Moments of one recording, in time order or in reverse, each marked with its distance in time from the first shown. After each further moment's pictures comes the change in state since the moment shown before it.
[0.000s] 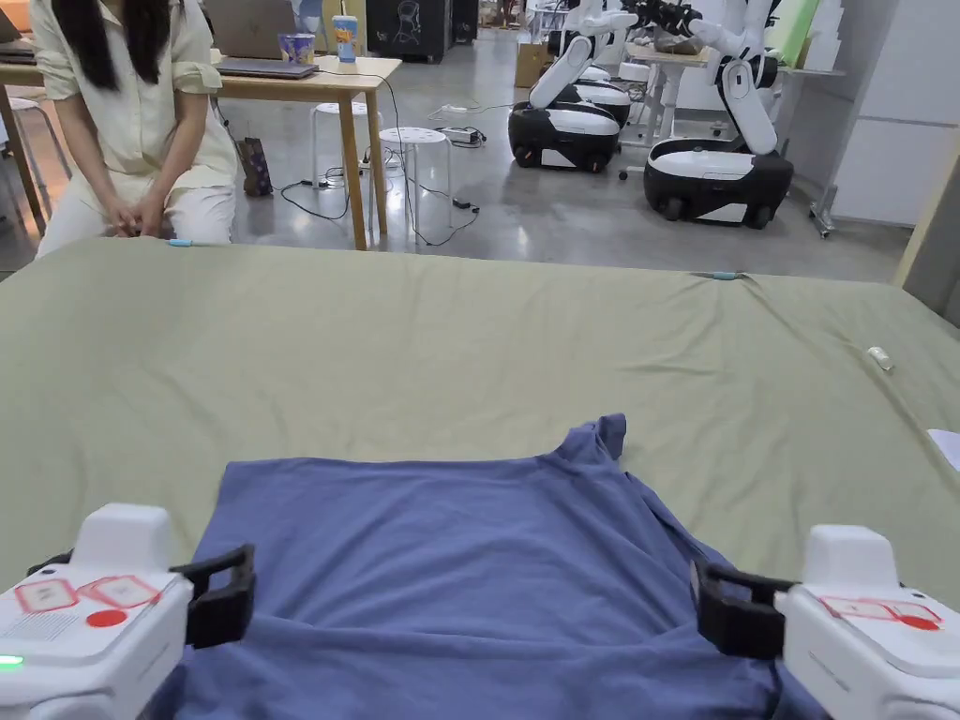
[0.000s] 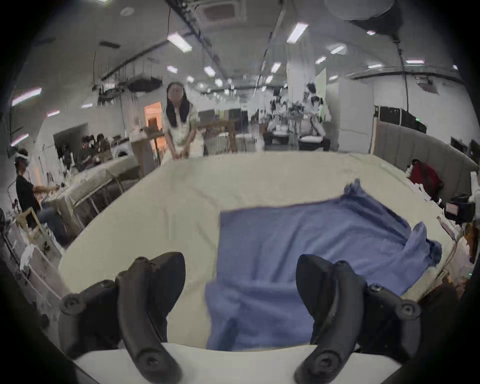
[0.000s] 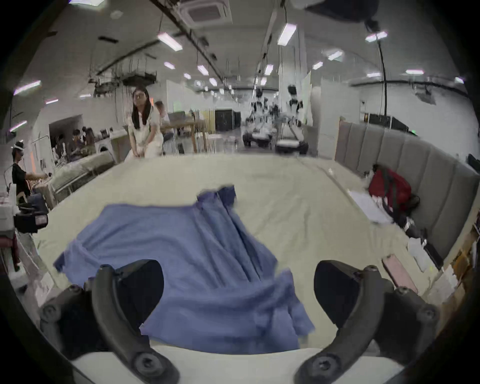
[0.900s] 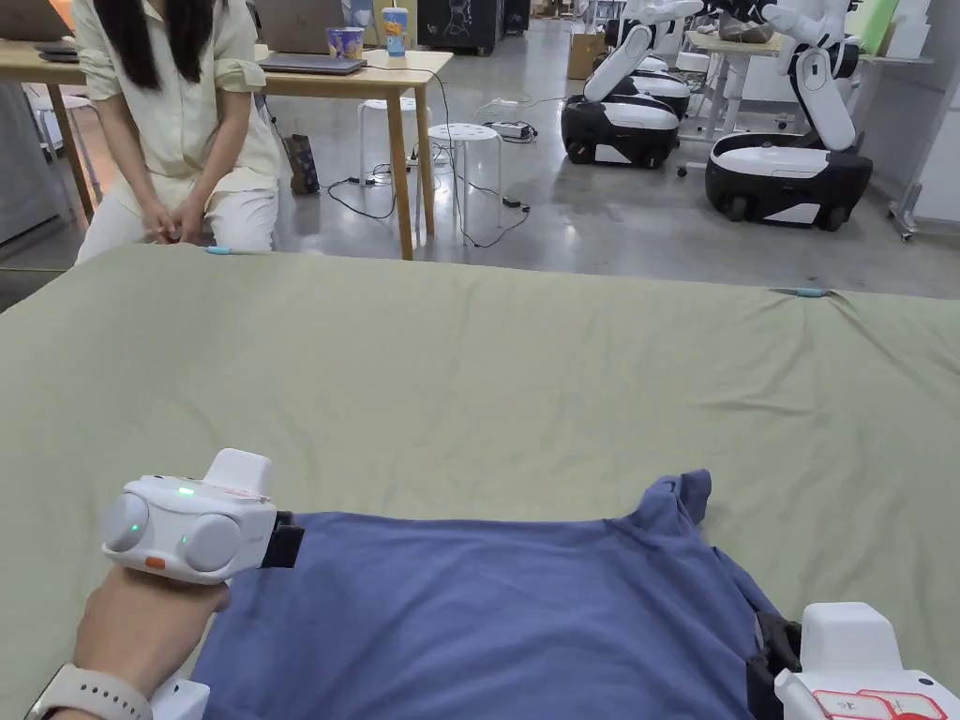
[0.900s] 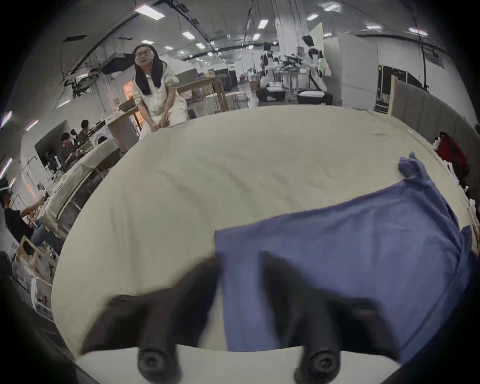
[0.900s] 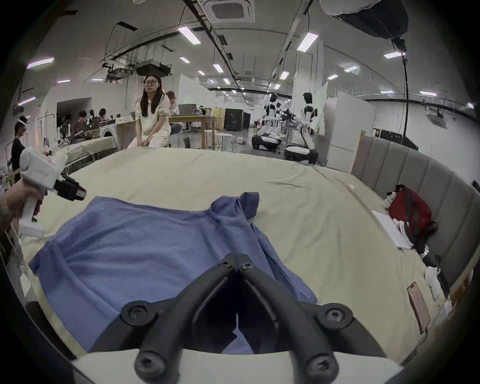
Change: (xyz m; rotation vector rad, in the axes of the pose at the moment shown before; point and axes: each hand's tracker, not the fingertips) left arm -0.050 0.037 -0.275 -0.359 0.011 -0.106; right arm -0.032 0.003 -0.116 -0.065 0.023 0.106
